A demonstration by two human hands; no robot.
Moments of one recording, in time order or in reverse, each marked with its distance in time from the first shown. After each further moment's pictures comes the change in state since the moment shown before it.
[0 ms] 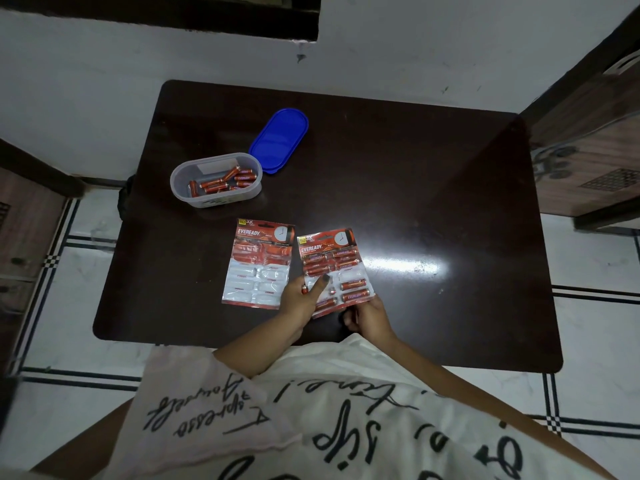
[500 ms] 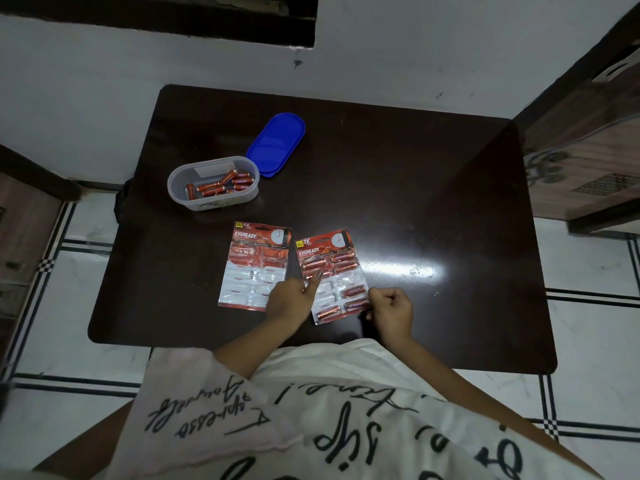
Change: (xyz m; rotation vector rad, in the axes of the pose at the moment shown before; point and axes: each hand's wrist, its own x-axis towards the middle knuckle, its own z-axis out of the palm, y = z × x) left_hand 0.002 0.011 -0.012 0.712 0.050 0.146; right_hand 0.003 -0.009 -0.030 -0.139 0.426 -0.095
